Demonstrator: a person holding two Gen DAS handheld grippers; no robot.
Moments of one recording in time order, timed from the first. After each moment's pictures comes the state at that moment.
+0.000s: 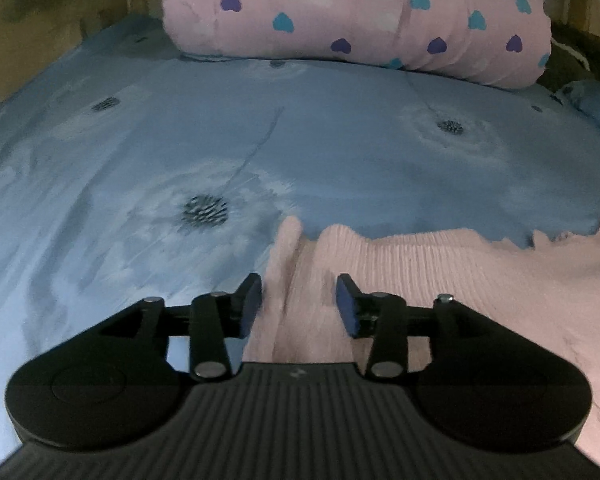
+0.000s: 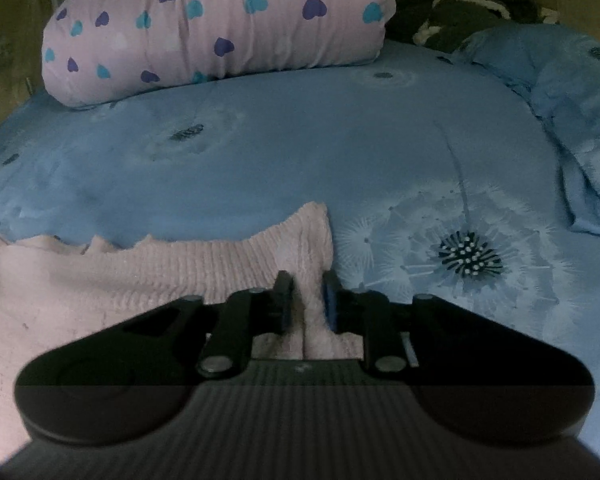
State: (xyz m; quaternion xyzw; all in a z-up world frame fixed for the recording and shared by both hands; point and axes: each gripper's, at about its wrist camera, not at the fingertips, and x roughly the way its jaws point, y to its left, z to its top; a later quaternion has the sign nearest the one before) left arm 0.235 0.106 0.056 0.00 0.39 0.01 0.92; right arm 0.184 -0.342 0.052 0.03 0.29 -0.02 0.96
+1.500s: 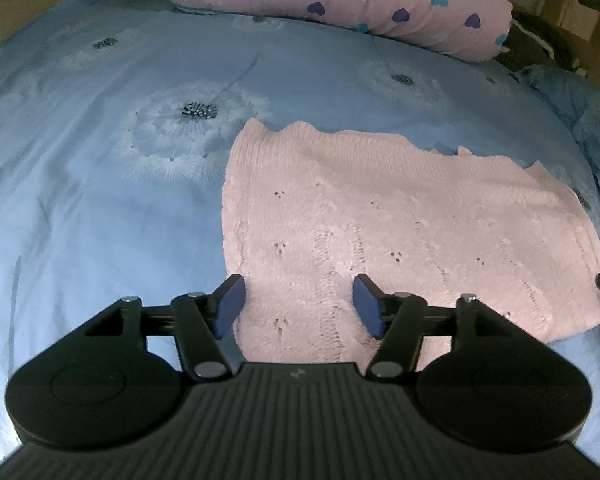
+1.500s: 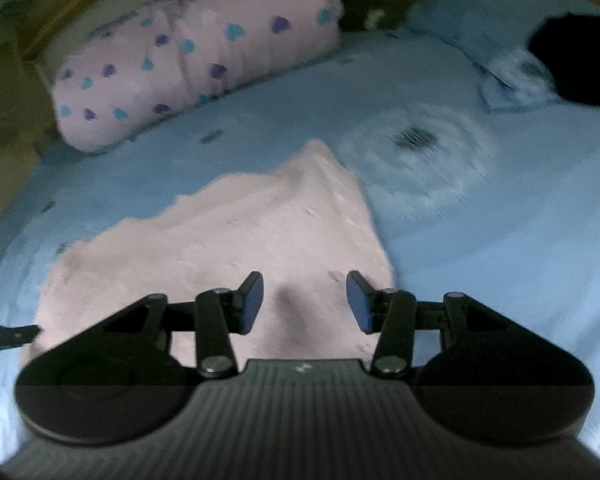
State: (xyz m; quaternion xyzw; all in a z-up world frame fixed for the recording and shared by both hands) left arm 0.127 0.111 0.062 -0.05 0.44 -0.04 0.90; right arm 0.046 -0.338 0.031 0.15 0.28 -0.05 0.95
